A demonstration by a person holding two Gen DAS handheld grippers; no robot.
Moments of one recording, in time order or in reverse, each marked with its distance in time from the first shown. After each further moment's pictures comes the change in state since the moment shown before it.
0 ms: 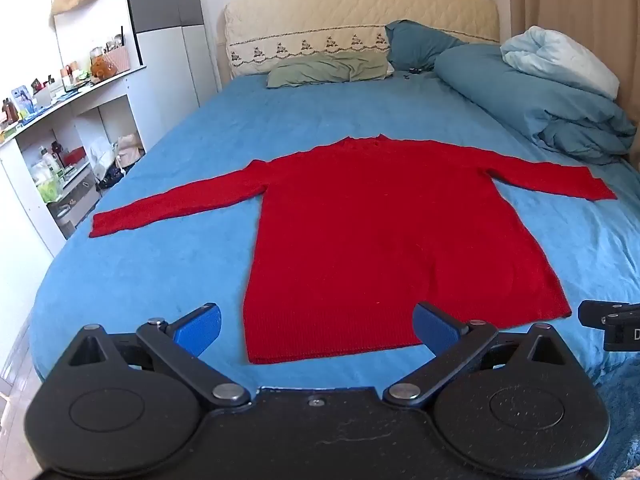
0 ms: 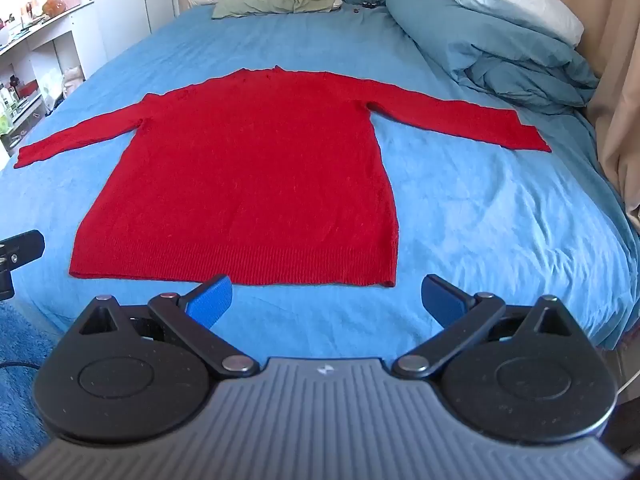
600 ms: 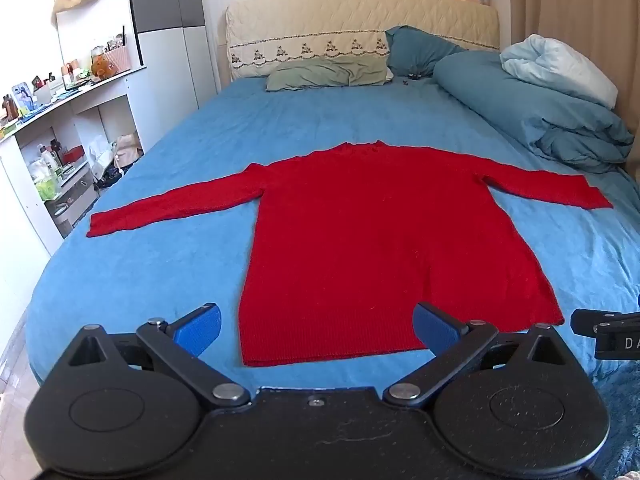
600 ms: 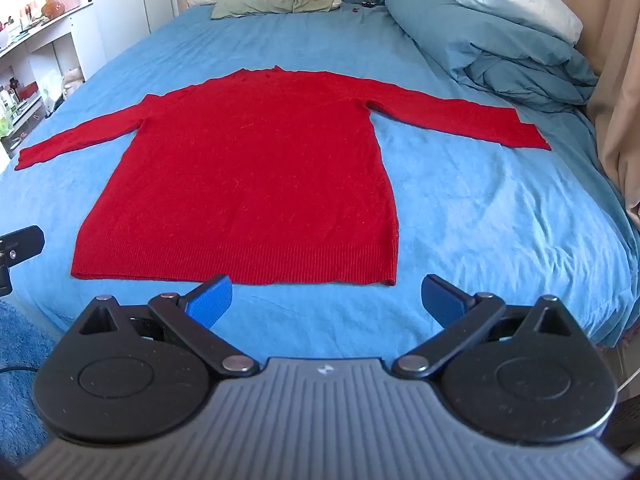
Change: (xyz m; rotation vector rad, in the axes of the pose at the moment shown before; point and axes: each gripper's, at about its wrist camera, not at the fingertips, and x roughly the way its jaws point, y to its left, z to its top) left arm -0.006 -0.004 0.002 0.019 -0.025 0.023; right arm -0.001 0.000 -0.001 0.002 -0.003 -0.002
